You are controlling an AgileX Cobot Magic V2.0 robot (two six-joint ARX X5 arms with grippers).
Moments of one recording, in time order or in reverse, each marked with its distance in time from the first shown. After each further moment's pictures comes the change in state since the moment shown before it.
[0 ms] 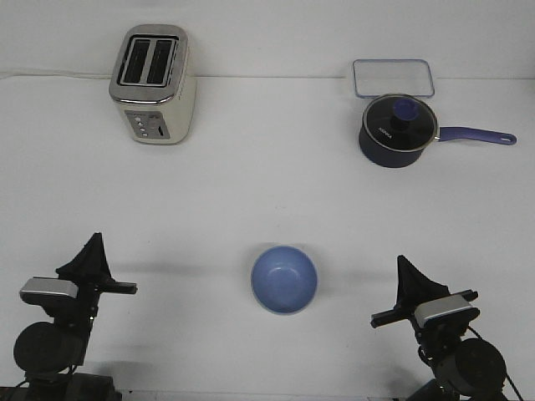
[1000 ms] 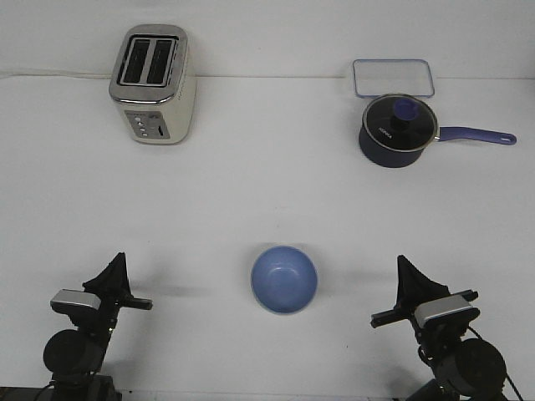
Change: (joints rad) left arm 0.022 -0.203 -0.295 0.039 0.073 -0.047; right arm 0.000 0.000 0.000 0.001 0.000 0.000
